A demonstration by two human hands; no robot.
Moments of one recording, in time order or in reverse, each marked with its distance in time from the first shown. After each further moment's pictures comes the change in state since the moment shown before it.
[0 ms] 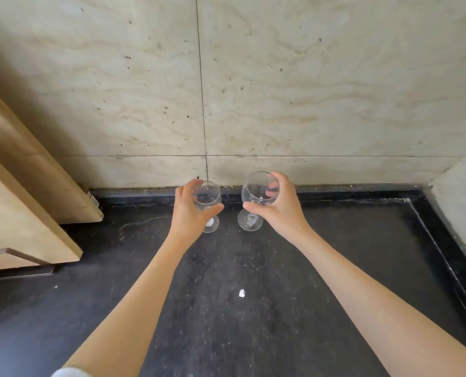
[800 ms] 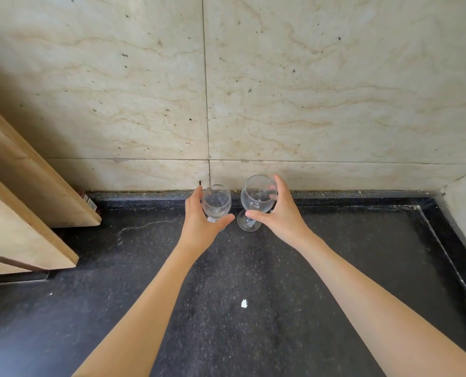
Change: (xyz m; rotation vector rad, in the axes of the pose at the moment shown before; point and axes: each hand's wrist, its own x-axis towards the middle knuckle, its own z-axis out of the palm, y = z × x) left_hand 0.008 -0.014 0.018 -0.034 -0.075 -0.057; right_hand 0.031 0.031 0.011 -0.100 -0.105 0.030
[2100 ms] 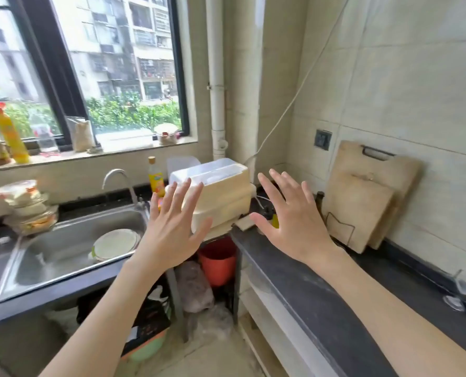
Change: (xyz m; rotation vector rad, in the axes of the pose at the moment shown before) left_hand -0.786 0.049 -0.288 0.984 1.088 -0.154; right_hand -0.629 -0.313 0.108 -0.427 -0.279 -1.543
